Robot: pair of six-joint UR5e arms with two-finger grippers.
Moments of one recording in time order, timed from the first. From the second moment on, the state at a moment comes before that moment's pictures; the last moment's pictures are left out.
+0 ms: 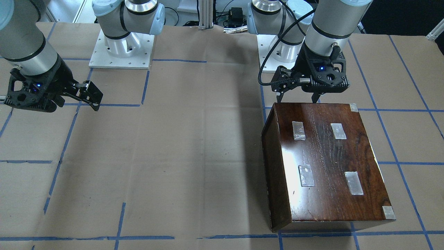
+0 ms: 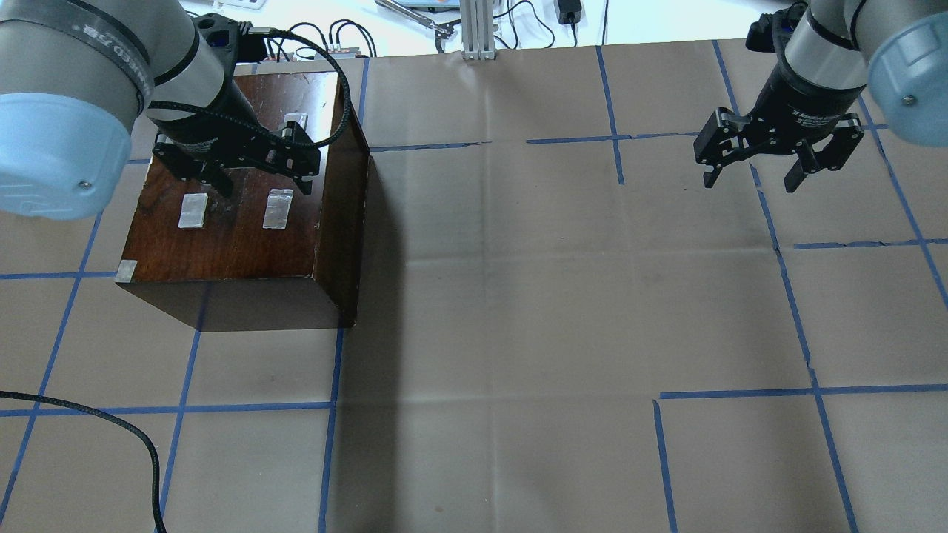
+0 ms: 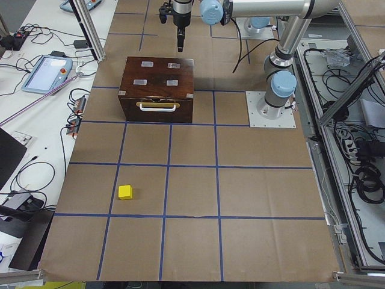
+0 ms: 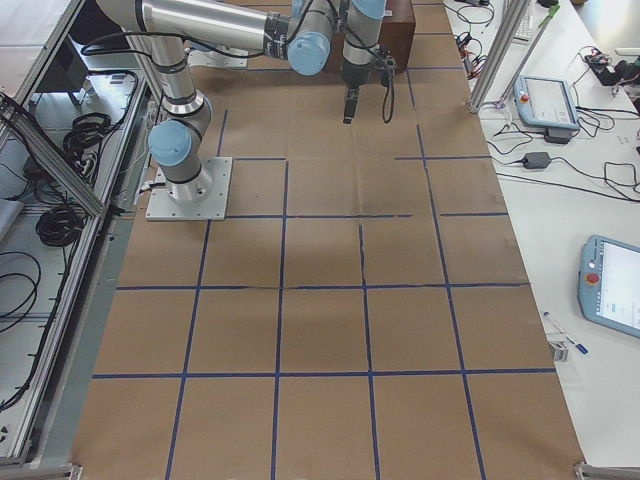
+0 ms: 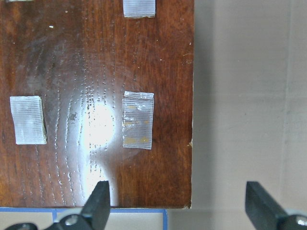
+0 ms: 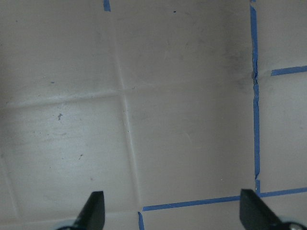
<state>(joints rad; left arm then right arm) -1.58 -1.56 -1.65 -1.44 1.57 0.00 1.43 -1.52 1.65 -1.63 -1.57 -0.02</state>
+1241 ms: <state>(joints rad) -1.55 -1.57 -1.63 -1.45 1.58 0.00 1.43 -1.52 1.65 -1.63 -1.57 -0.02</state>
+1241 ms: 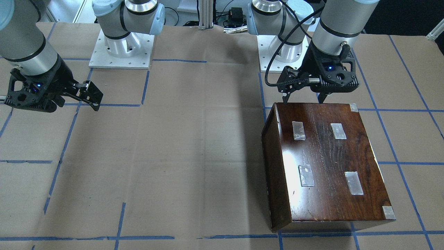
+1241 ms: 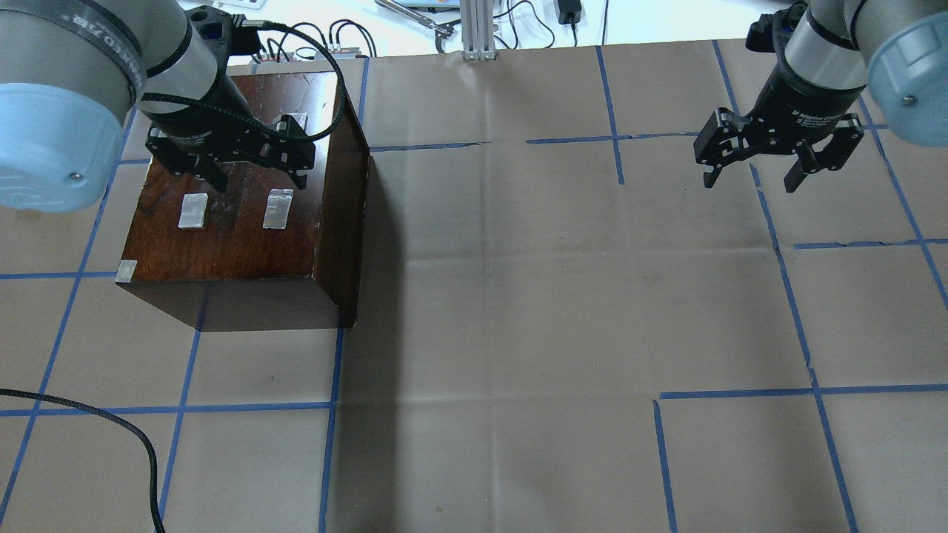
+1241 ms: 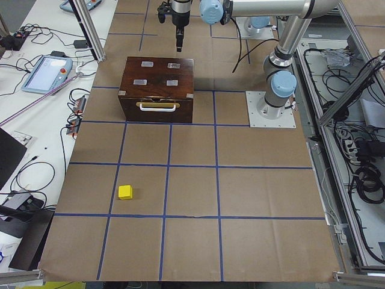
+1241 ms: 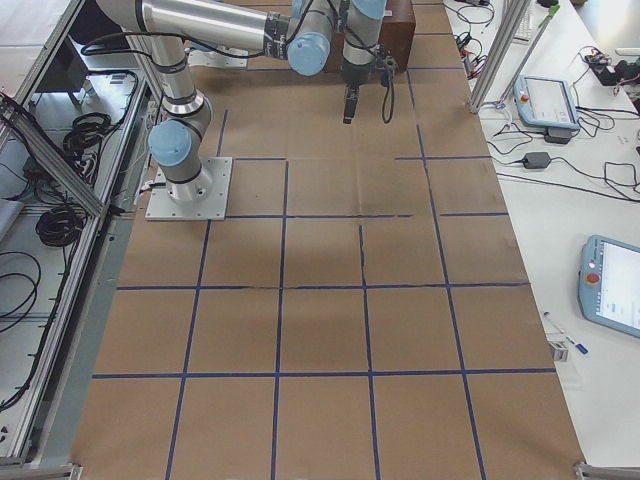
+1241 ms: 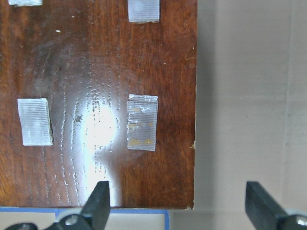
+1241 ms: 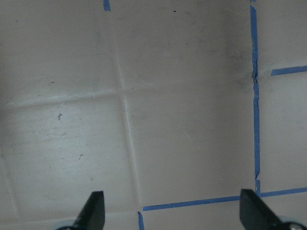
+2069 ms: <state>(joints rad) -1.27 -1.57 -1.63 -1.45 1.49 0.26 1.43 -1.52 1.65 -1.63 -1.57 -0.02</state>
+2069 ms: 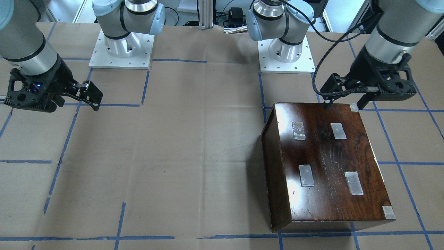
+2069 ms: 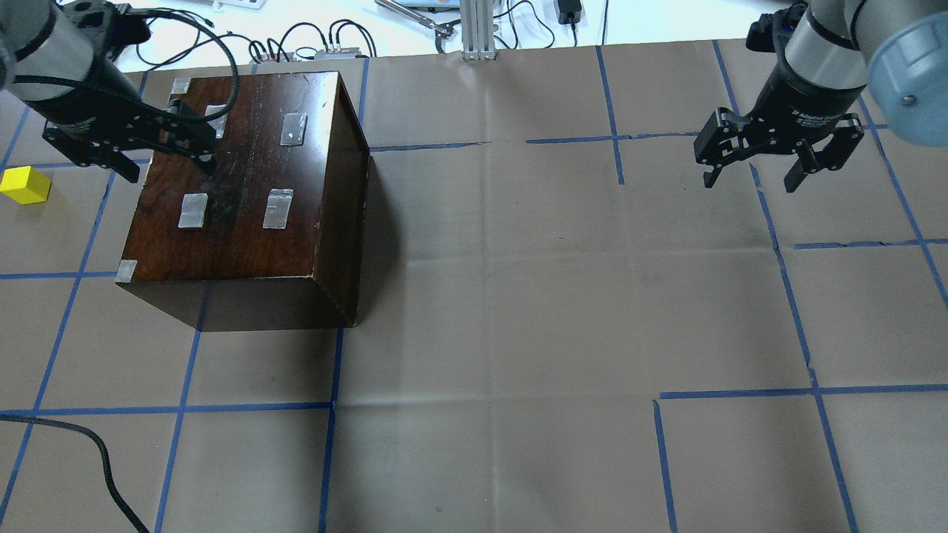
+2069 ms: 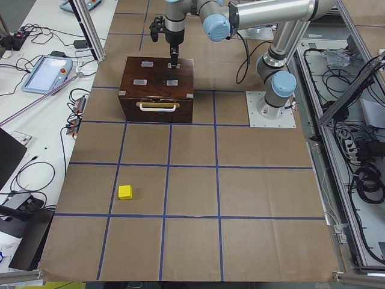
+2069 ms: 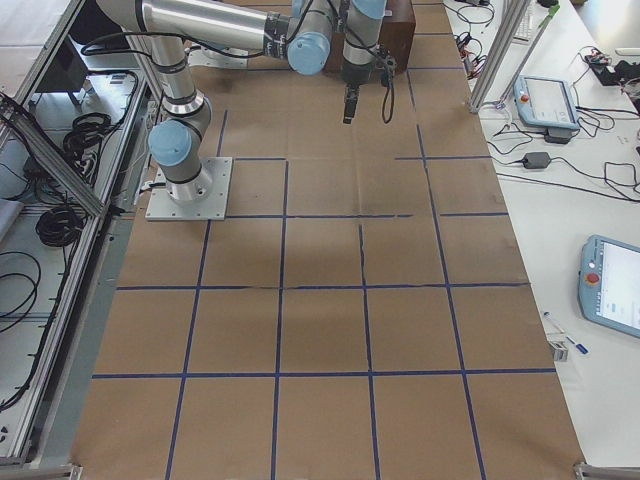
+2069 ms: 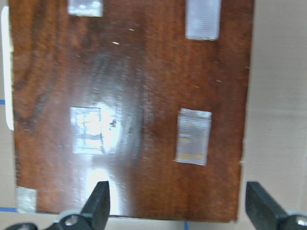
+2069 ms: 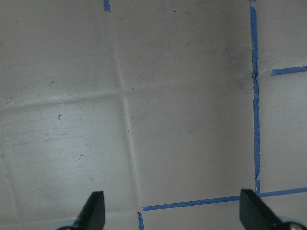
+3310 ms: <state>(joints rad) -0.91 -1.72 -1.58 -1.53 1.28 0.70 1.43 -1.52 1.64 -1.63 -1.57 -0.02</state>
